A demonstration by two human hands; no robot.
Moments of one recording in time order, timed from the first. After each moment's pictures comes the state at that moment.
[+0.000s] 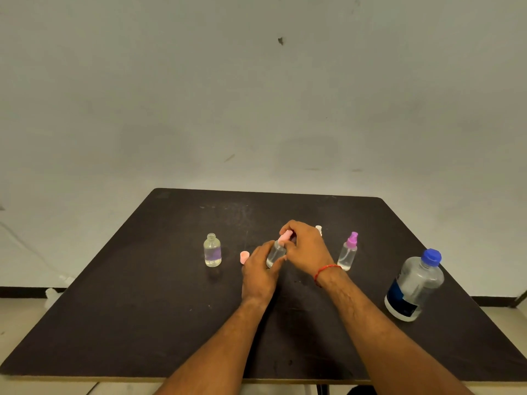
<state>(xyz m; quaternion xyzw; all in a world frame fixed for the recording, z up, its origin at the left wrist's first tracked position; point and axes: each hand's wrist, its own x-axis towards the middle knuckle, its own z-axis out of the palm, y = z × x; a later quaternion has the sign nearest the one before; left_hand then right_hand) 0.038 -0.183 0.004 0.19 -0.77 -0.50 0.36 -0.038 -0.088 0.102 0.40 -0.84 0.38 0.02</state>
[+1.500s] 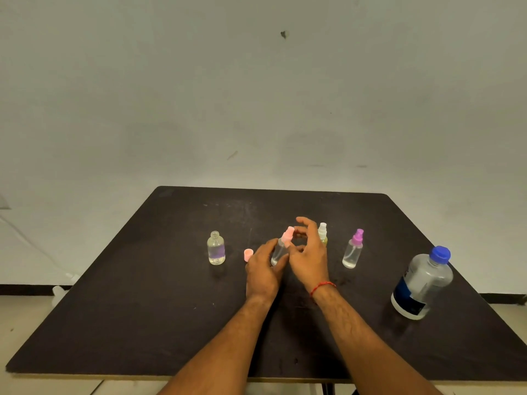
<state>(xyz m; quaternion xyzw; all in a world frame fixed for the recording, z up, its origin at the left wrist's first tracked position) 0.038 -0.183 0.002 0.18 -0.76 -0.52 0.35 -0.029 -0.099 0.053 0.28 -0.74 0.61 0.03</state>
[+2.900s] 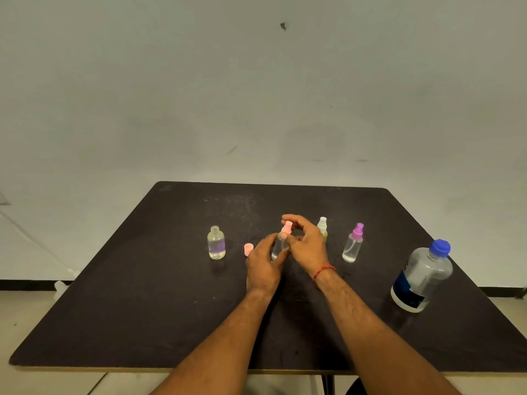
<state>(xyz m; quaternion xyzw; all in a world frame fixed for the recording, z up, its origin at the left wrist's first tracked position) 0.037 -0.183 0.006 0.19 -0.77 -0.50 0.34 -0.040 -0.104 0.063 0.29 -0.74 0.60 -0.04</state>
